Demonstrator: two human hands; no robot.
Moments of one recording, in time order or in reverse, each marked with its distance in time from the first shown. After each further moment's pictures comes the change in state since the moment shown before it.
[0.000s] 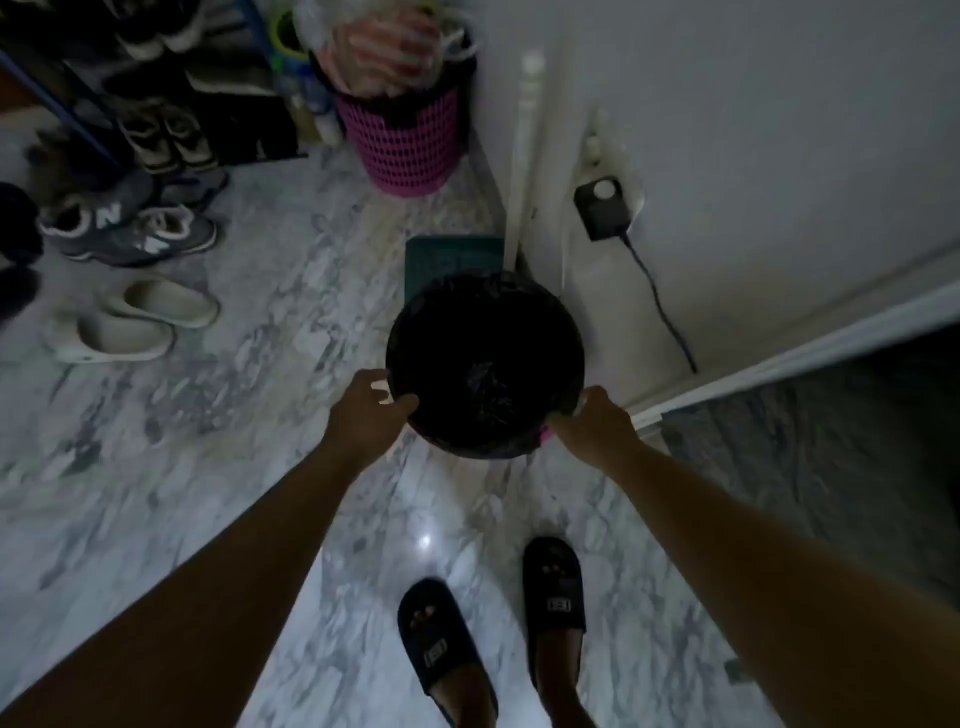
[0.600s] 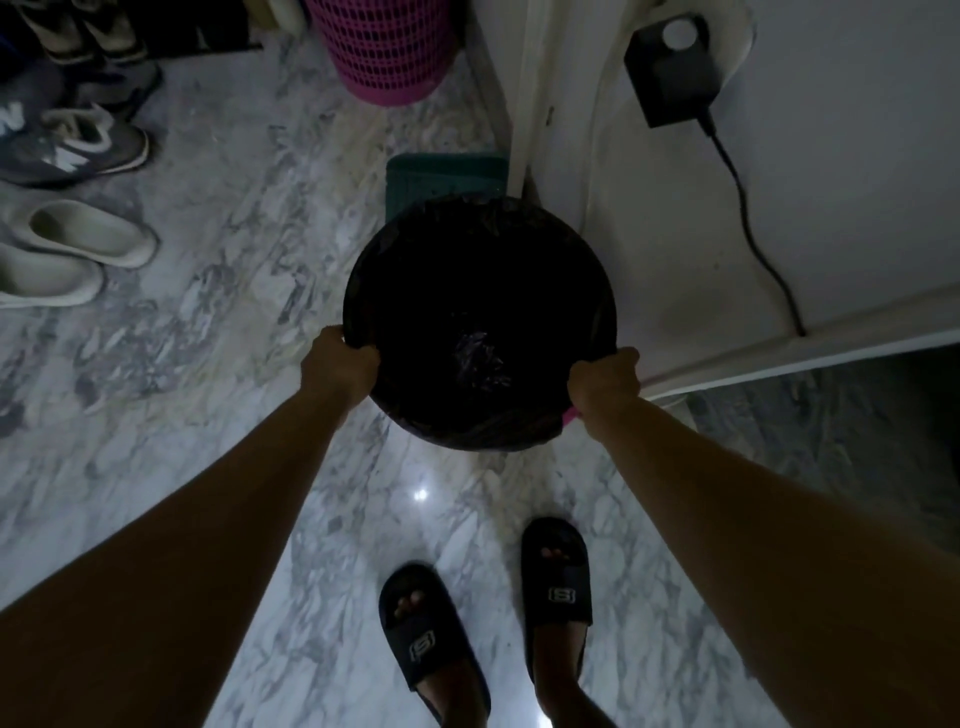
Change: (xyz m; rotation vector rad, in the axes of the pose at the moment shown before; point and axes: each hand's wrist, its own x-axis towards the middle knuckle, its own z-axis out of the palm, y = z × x) left_hand 0.134 -0.075 0.056 -0.070 0.087 -0.182; right_hand 0.129 0.029 0.071 0.403 0.212 0.280
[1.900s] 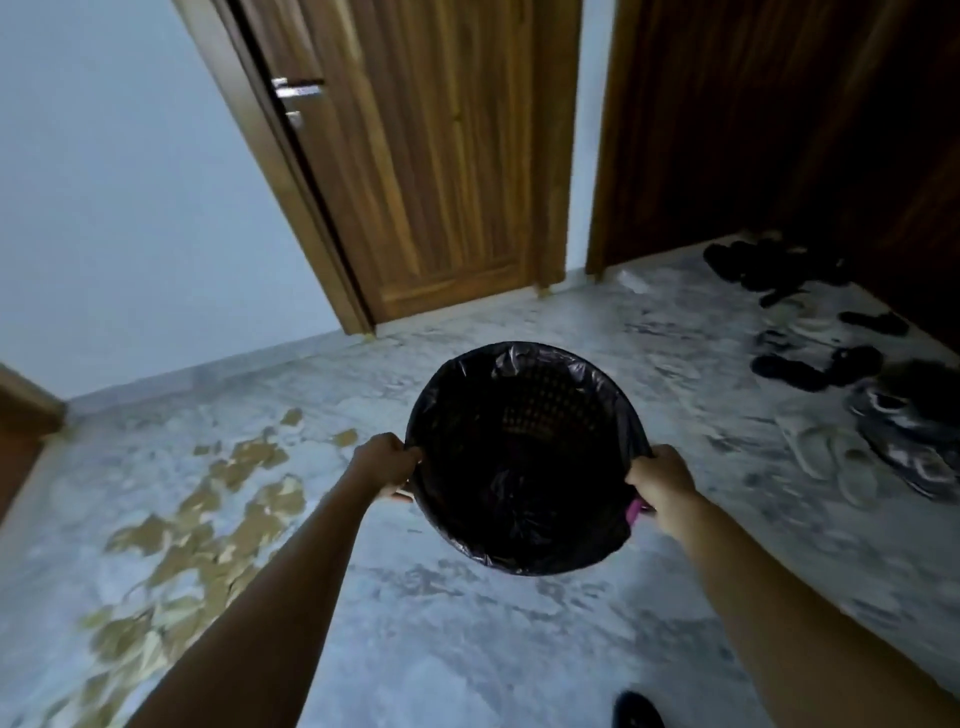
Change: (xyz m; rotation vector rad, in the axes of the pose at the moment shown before) left_hand -0.895 -0.402 -0.397 -0.787 0.958 -0.589; right_hand -0.836 0.133 0.033 -1.012 -0.984 -1.121
